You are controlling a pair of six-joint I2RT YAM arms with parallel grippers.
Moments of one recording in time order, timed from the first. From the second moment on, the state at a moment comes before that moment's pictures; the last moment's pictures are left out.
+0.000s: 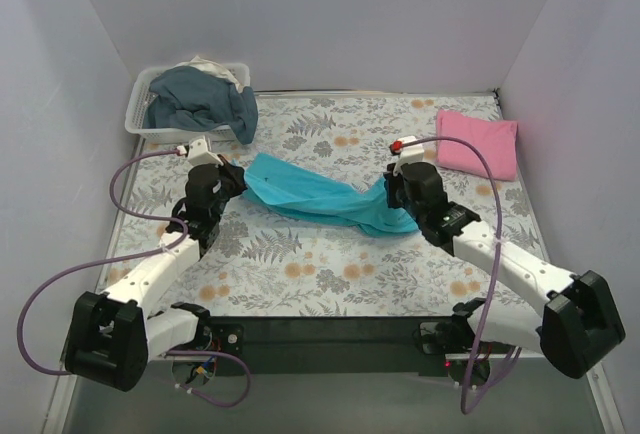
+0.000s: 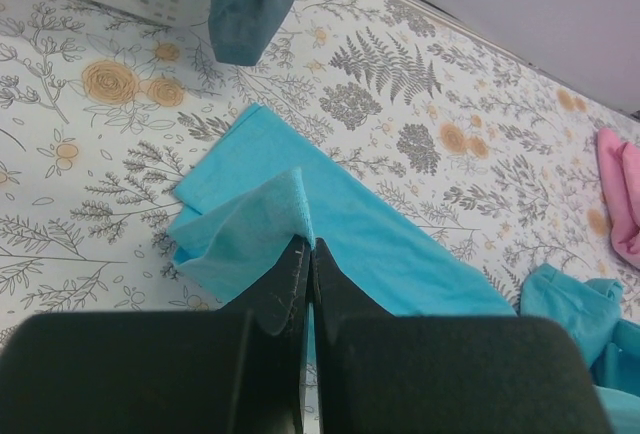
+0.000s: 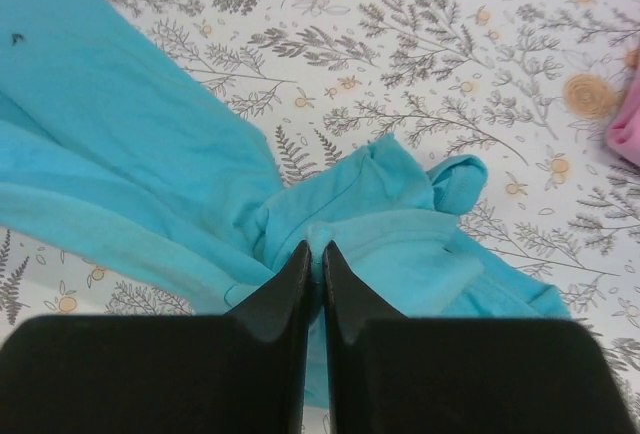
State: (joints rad) left arm -0.28 1.12 0.58 0.26 -0.19 -0.53; right arm 0.62 1.19 0.73 -0.01 0.24 0.16
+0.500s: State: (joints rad) left arm -0.28 0.97 0.69 0.21 -0.12 -0.52; right arm 0.62 0.82 0.81 -0.18 0.35 0.08
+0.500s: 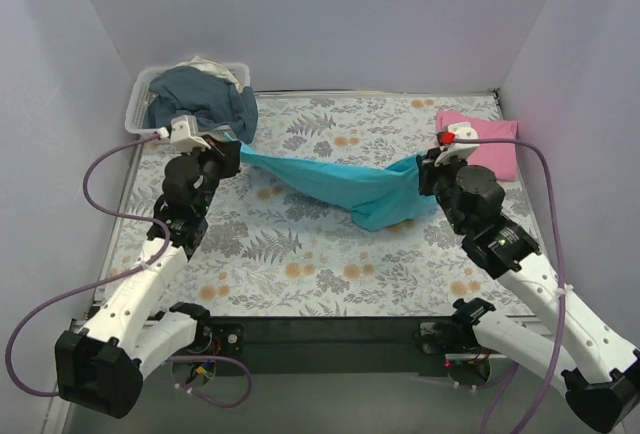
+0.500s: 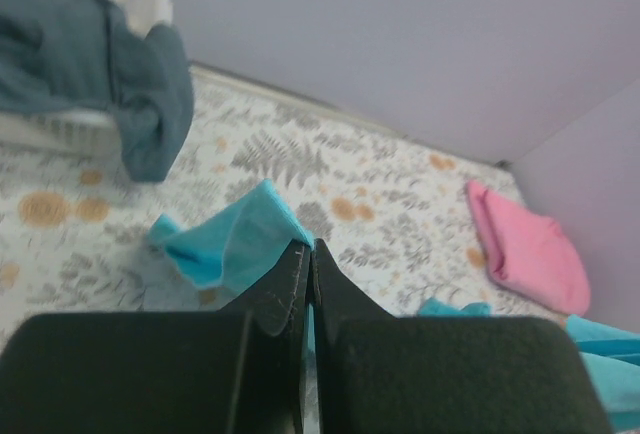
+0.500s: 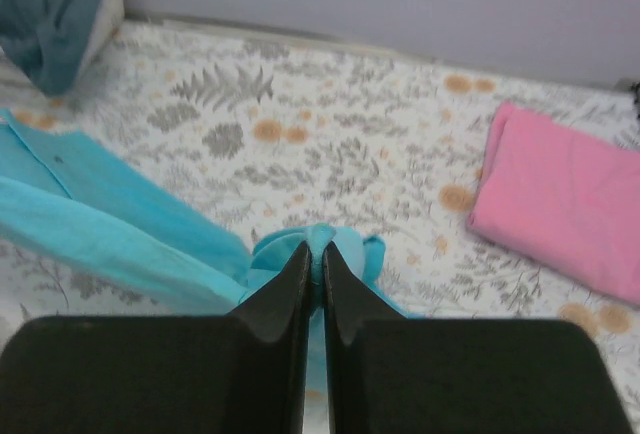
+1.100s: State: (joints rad) left arm -0.28 0.85 1.19 0.11 0.13 -0.54; right arm 0.65 0.79 1.44 -0.26 0.36 -0.16
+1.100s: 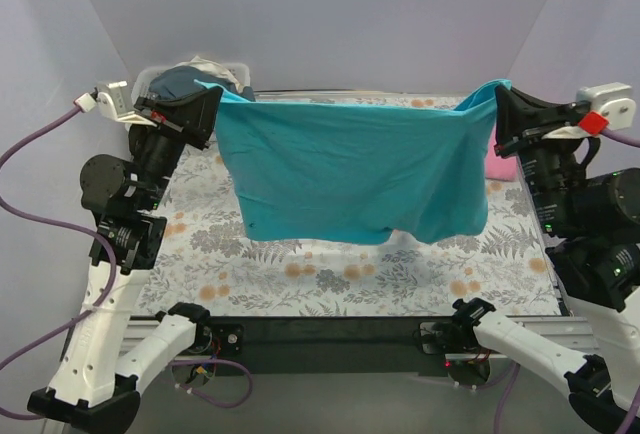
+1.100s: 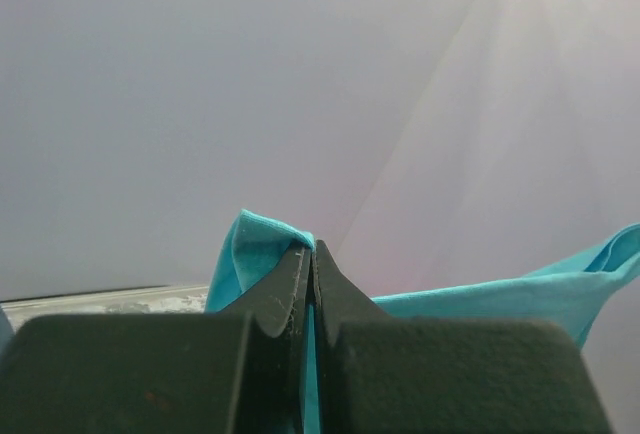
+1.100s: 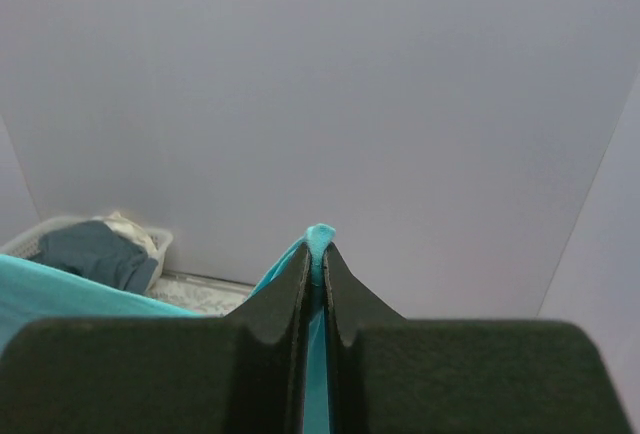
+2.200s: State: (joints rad) left arm -0.17 1.77 1.85 0.14 0.24 -0.45; right arm 0.33 1.52 1.85 -0.12 0.11 -0.21
